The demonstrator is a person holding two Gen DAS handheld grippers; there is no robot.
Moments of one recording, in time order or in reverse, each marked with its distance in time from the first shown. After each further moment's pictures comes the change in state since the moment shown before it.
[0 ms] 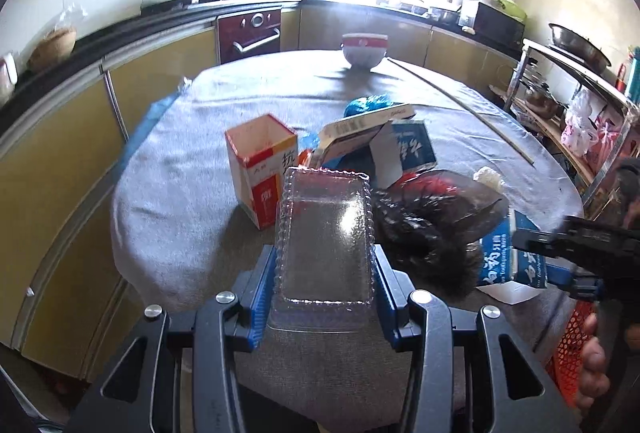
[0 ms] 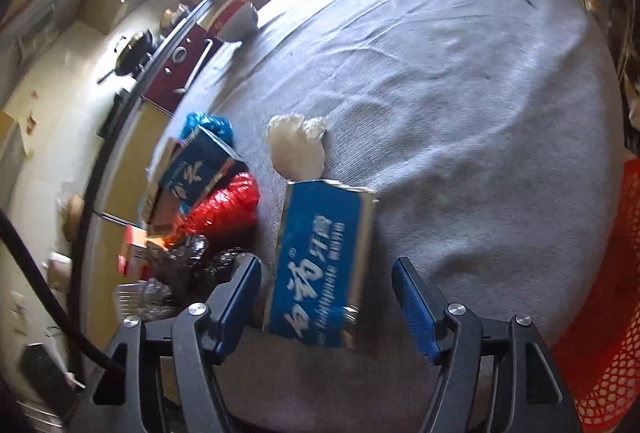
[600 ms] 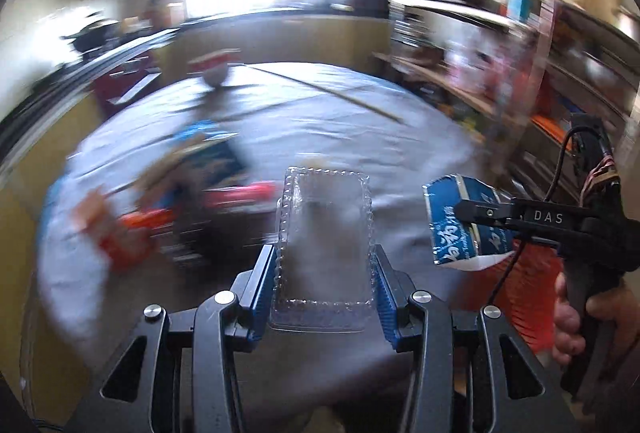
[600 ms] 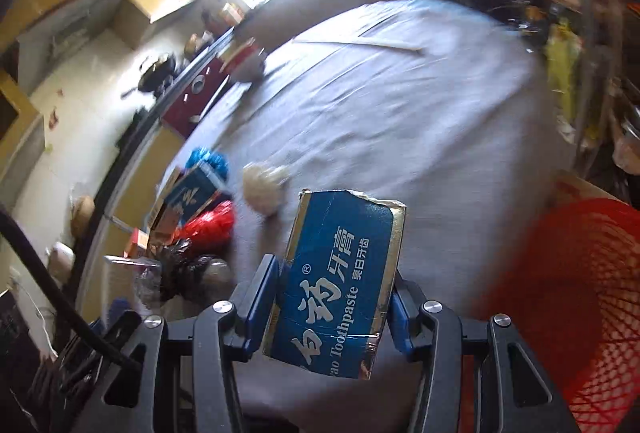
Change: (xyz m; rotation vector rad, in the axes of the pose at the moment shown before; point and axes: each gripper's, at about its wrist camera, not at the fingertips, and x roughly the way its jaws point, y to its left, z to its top) left arm -0.027 -0.141 -0.005 0.353 0.024 -0.310; right arm -0.082 -0.082 -0.012 -0.055 -0.185 0.059
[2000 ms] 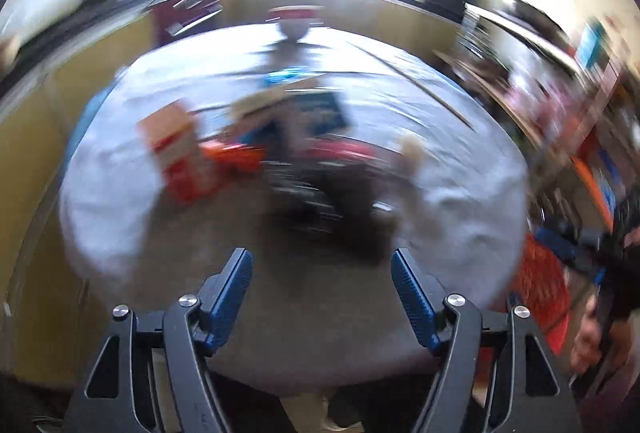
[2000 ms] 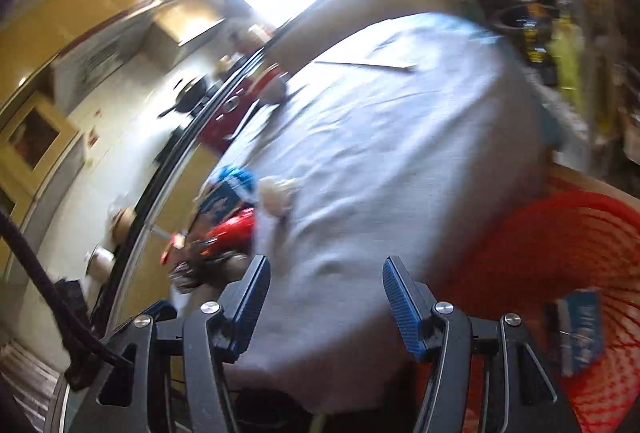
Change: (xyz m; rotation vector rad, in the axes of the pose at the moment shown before) left arm -0.019 0.119 -0.032 -0.358 0.090 0.101; right arm -0.023 -0.015 -0.001 -0.020 -0.017 0.169
